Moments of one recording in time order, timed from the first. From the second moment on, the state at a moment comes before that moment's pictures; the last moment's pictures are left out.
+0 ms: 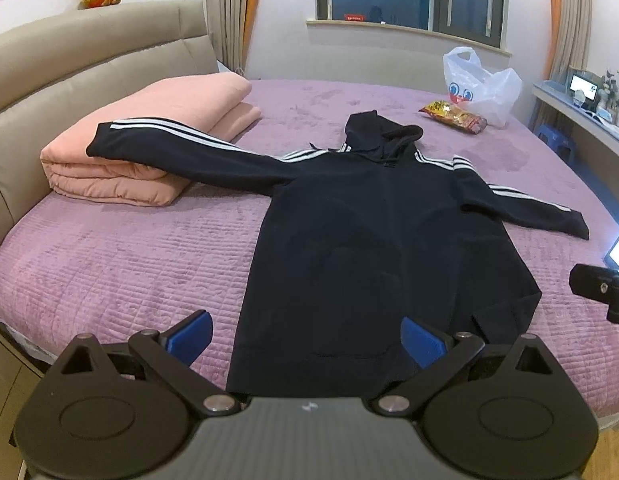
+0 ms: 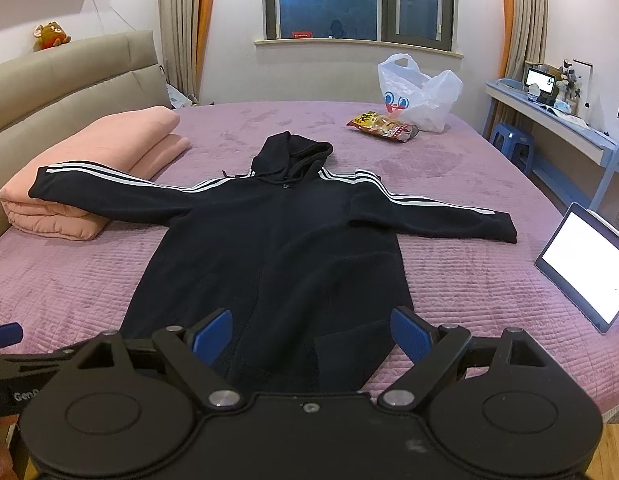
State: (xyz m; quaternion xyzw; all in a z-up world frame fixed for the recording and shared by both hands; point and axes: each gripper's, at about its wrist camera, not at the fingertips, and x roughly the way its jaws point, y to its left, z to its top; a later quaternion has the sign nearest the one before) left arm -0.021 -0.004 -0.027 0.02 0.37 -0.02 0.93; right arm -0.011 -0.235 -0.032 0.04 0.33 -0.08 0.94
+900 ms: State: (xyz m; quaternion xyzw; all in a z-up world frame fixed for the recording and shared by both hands) left arm -0.031 -0.013 -0.027 0.04 0.36 -0.05 0.93; right arm -0.009 -0.228 -0.032 0.02 0.34 -0.08 0.94
